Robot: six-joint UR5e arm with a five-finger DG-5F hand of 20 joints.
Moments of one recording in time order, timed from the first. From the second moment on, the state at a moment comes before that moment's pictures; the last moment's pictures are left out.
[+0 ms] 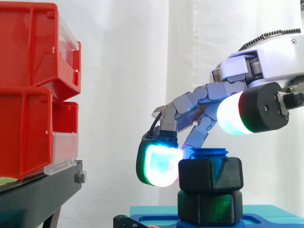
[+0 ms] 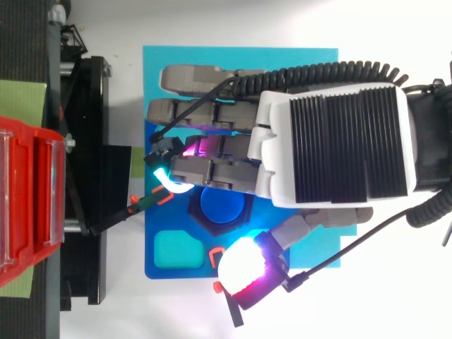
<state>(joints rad) 0.13 -2.23 -1.07 -3.14 -1.64 -1.48</state>
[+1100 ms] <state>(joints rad) 0.10 -2.23 -1.07 -3.15 -1.65 -1.48</state>
